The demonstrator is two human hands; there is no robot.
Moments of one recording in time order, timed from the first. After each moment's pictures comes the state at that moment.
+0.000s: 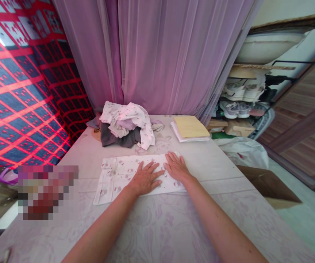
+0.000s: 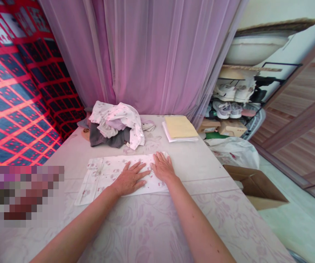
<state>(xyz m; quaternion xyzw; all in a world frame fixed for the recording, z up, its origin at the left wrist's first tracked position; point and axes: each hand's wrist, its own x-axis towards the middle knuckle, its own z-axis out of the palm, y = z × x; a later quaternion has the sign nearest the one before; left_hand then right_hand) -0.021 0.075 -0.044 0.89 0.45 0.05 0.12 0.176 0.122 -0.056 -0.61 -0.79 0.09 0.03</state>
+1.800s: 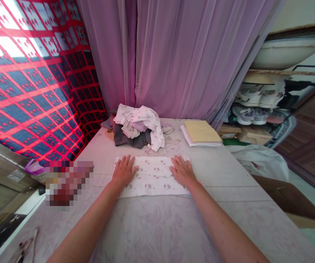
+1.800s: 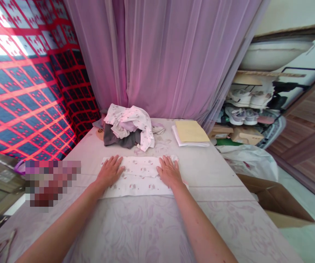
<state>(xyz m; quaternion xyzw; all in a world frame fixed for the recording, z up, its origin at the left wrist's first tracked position) -0.122 0.079 -0.047 0.71 0.71 0.00 0.02 0.162 0.117 -0.061 -0.62 -0.78 0.07 0.00</state>
